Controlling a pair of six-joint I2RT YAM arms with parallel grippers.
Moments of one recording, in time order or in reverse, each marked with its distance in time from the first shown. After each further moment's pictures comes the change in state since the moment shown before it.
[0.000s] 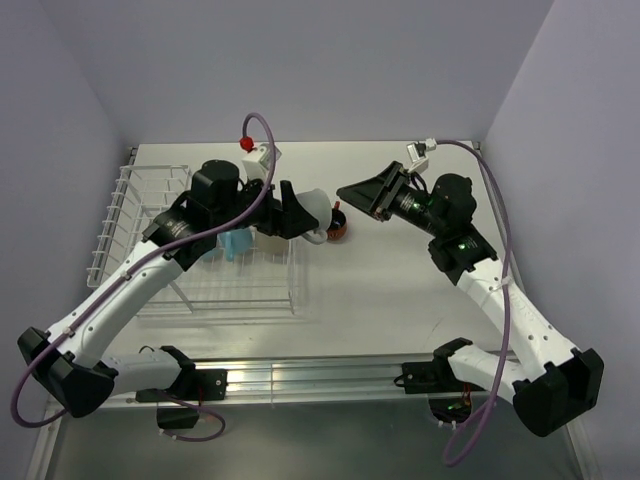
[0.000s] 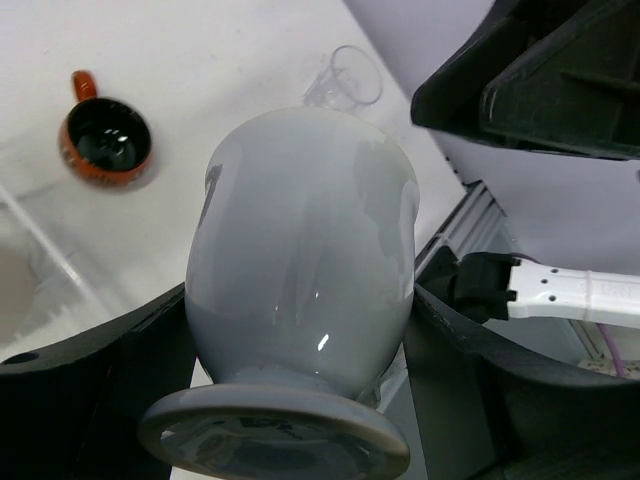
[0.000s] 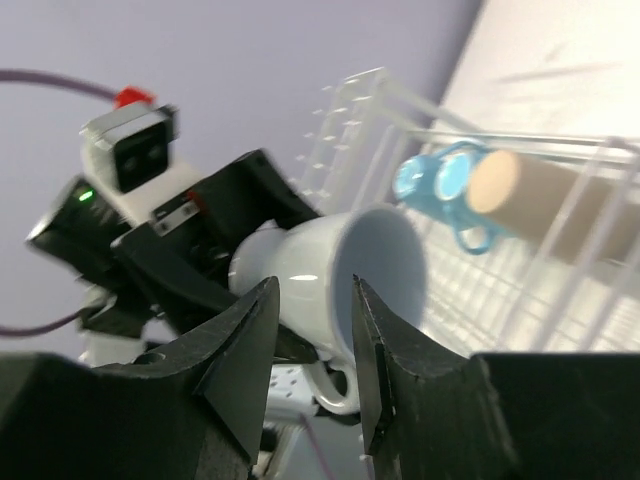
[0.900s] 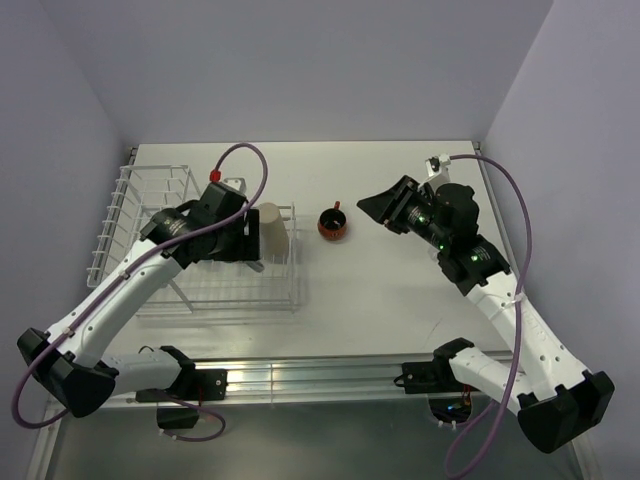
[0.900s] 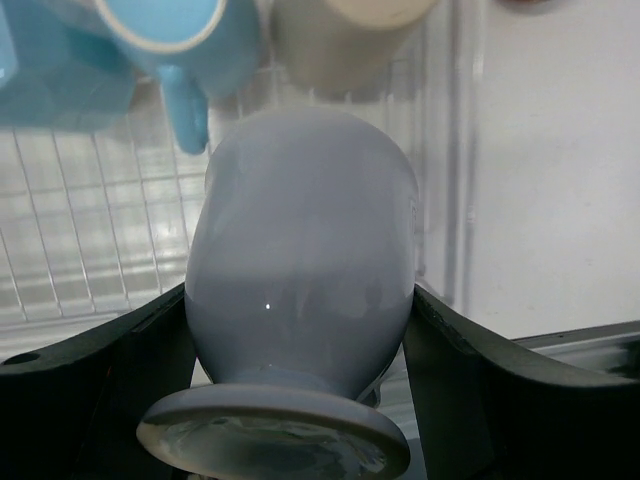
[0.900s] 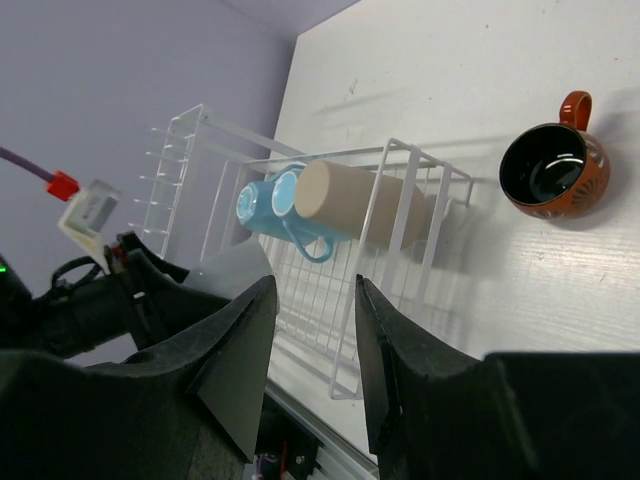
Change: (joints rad) left arm 0.014 0.001 0.043 -0.641 -0.572 -0.040; right arm -0.003 -0.108 0.003 -0.384 0.319 -0.255
